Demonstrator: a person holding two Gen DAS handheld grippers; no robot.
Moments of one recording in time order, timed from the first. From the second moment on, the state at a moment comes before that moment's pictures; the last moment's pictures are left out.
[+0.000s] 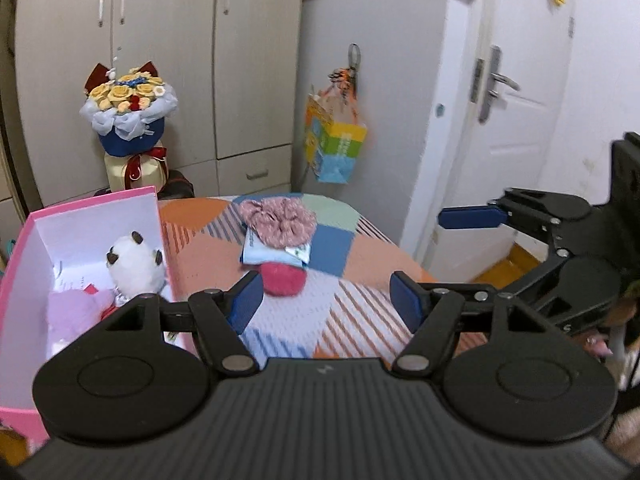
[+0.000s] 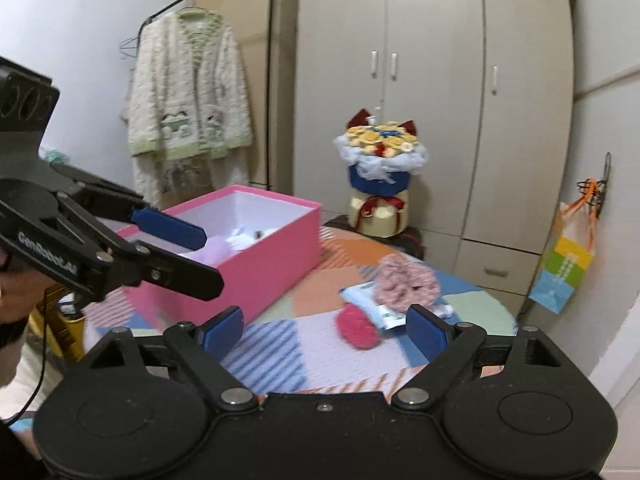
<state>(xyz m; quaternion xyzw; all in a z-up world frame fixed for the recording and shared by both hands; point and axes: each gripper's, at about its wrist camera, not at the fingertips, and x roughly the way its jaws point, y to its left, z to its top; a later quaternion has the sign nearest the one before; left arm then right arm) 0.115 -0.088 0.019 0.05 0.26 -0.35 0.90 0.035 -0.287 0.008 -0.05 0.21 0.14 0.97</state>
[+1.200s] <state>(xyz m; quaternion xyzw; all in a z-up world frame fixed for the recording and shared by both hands) 0.341 -0.223 -0.081 -0.08 0.39 -0.14 0.90 0.270 -0.390 -0.112 0.17 0.36 0.12 0.91</state>
